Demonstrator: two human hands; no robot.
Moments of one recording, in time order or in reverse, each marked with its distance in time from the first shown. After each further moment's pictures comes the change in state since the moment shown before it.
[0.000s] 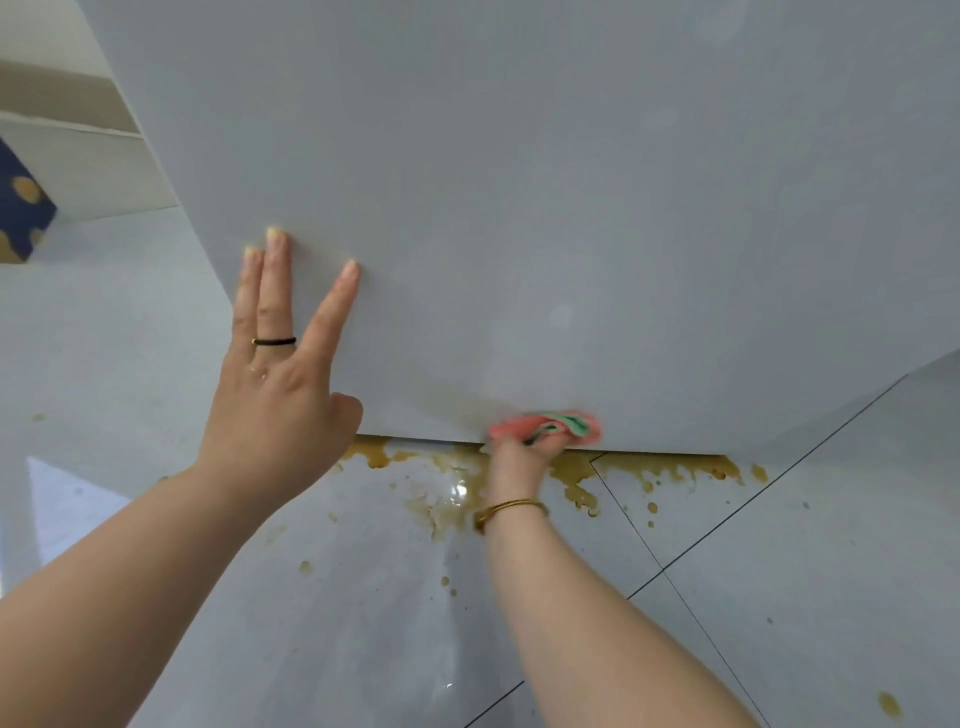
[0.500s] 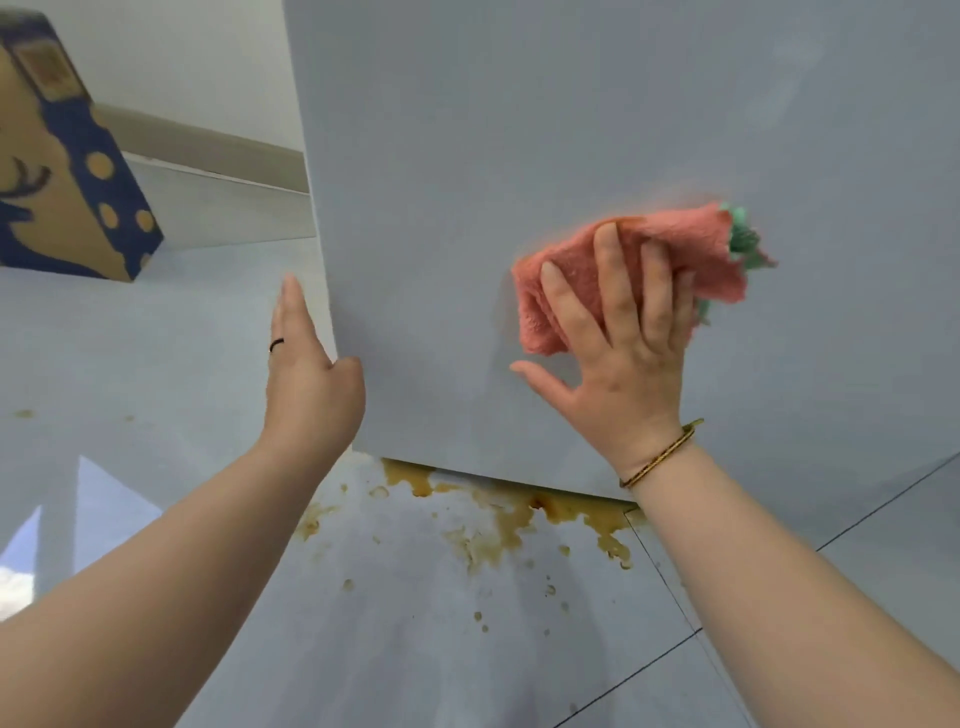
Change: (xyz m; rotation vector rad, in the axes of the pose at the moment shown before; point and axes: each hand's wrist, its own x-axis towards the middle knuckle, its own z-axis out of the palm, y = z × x) left_hand 0.020 -0.006 -0.029 -0.518 0.024 -0.676; right_hand -0.006 -0.129 -0.010 -1.003 0.231 -1.948
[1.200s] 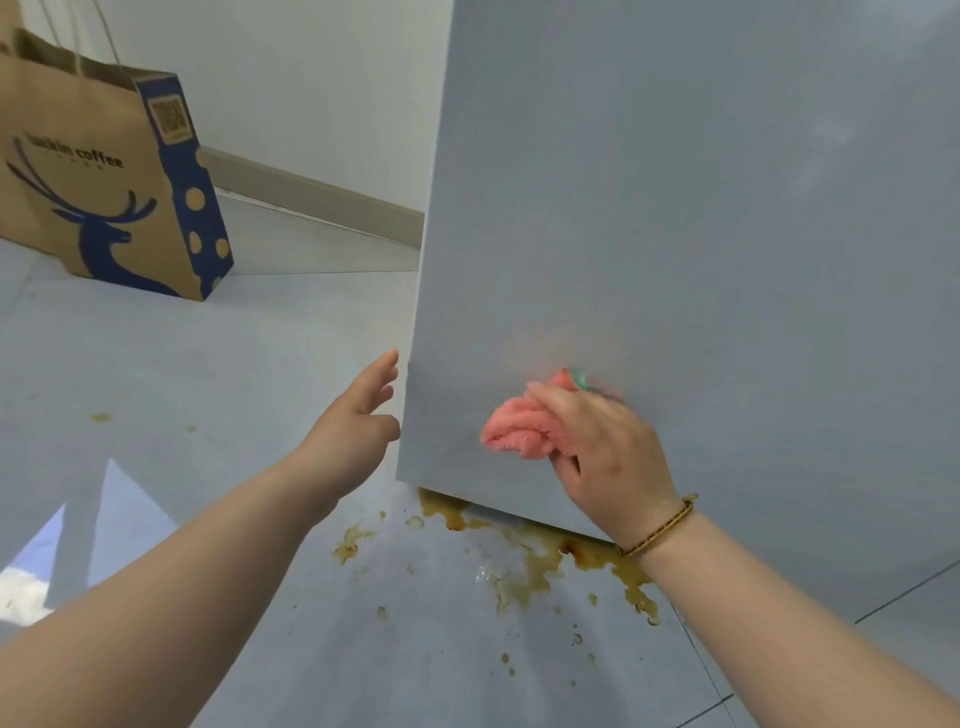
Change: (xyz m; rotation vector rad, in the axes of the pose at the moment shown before) left_hand 0.000 -0.008 -0.045 -0.209 -0.334 -0.170; right_hand 0.021 -0.049 -0.027 0.583 -0.044 -0.157
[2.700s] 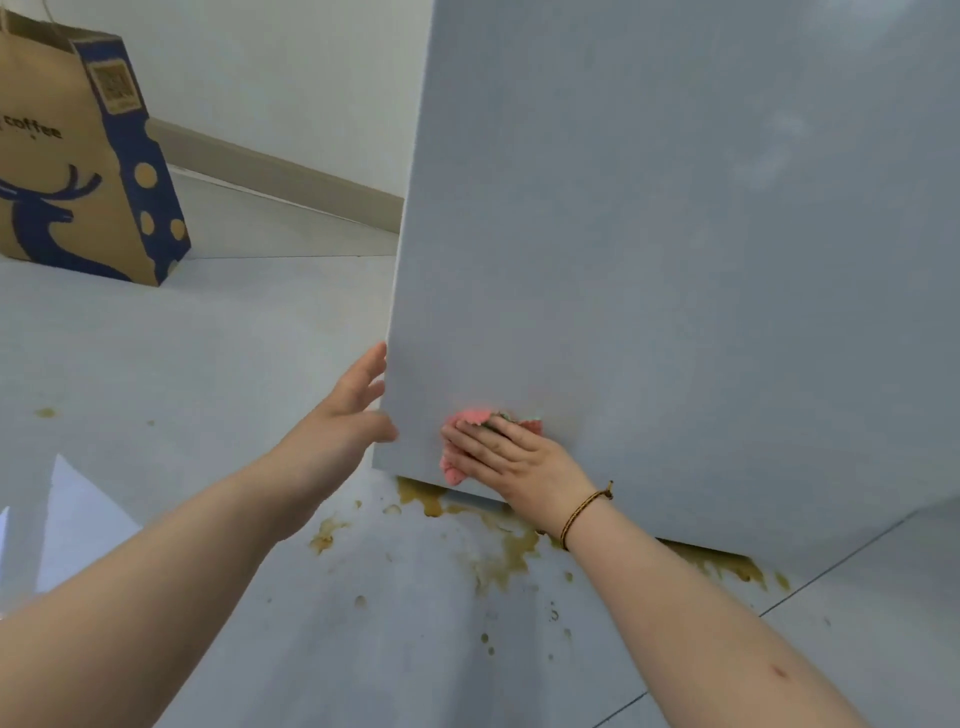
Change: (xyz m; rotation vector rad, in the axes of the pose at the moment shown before) left_hand -0.012 -0.002 -0.006 -0.132 -0.196 0.030; right_hand -0.056 0.023 0.066 -0.616 -0.548 -0.496
